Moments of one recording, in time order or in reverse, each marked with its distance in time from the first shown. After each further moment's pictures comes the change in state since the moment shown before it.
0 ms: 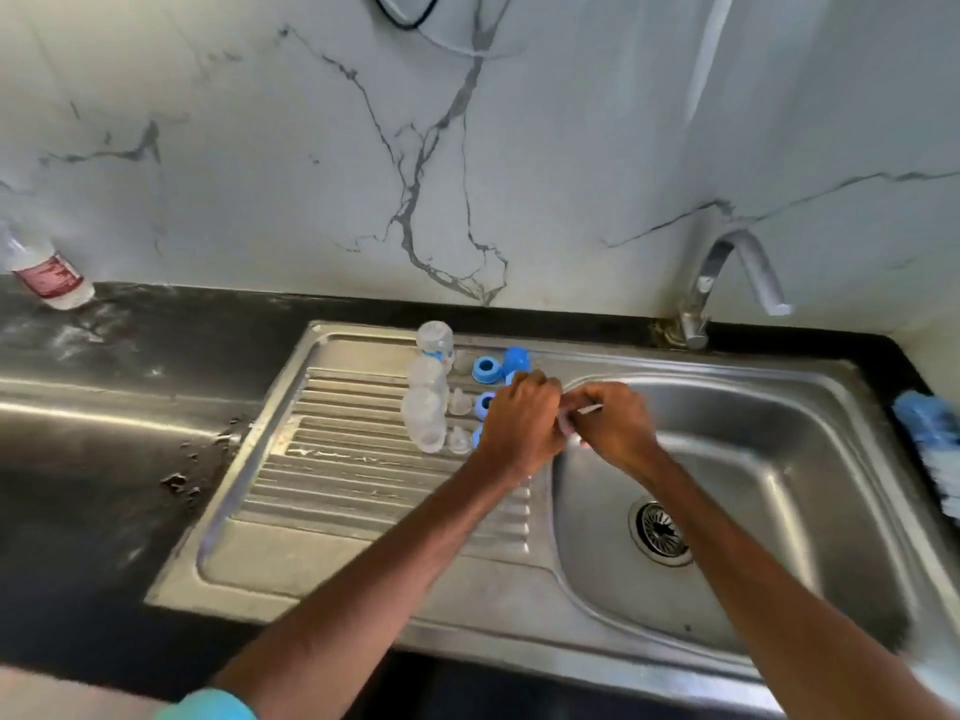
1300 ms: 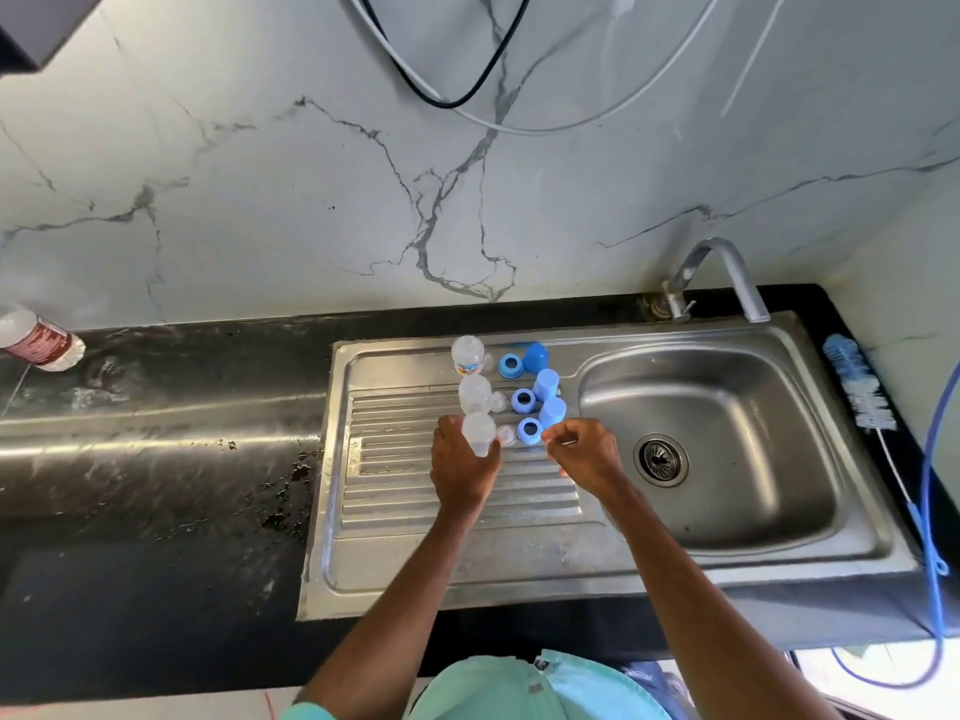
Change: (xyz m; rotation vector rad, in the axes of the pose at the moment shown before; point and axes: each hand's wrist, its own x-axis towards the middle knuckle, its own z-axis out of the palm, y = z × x) left_hand -0.074 -0.119 -0.063 -0.475 0.014 -0.643; right_hand -0.059 -0.106 0.062 0.073 0.050 0.350
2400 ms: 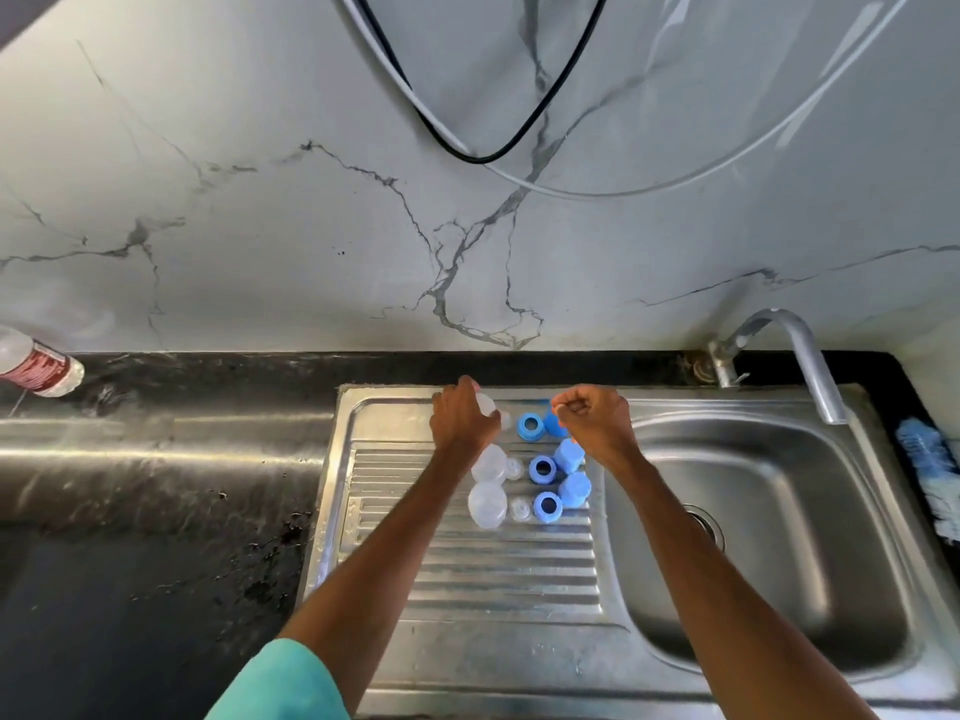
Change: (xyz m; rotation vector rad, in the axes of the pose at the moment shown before) left_hand 0.169 0.063 0.000 0.299 -0.119 -0.010; right_hand 0.148 -0.066 -0.012 0.079 -0.005 -0.112
